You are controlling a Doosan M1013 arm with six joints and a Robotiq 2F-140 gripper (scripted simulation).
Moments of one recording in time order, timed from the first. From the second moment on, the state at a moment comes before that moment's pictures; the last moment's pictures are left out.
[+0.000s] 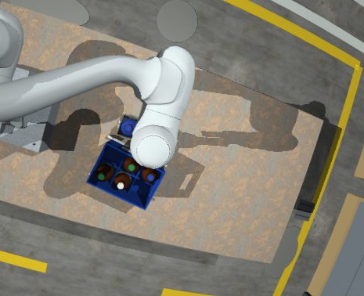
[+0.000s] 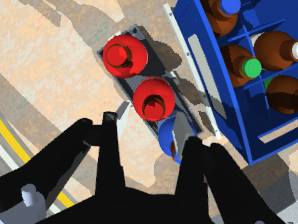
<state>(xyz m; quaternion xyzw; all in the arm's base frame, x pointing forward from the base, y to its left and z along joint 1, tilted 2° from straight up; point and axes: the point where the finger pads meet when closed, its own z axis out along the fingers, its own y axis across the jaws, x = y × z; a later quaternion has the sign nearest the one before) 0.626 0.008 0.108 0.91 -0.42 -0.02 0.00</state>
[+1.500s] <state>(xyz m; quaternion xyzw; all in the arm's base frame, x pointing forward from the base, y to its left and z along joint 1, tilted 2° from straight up) 0.626 0.008 0.098 0.91 -0.42 -0.02 0.00</state>
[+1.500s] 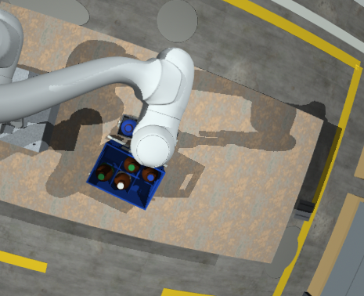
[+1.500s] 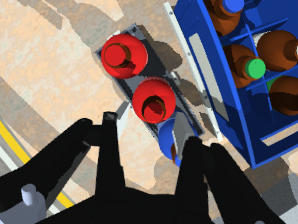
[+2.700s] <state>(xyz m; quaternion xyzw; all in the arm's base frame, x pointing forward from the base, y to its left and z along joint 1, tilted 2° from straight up) 0.626 0.008 0.091 0.91 -0.42 -0.02 0.00</state>
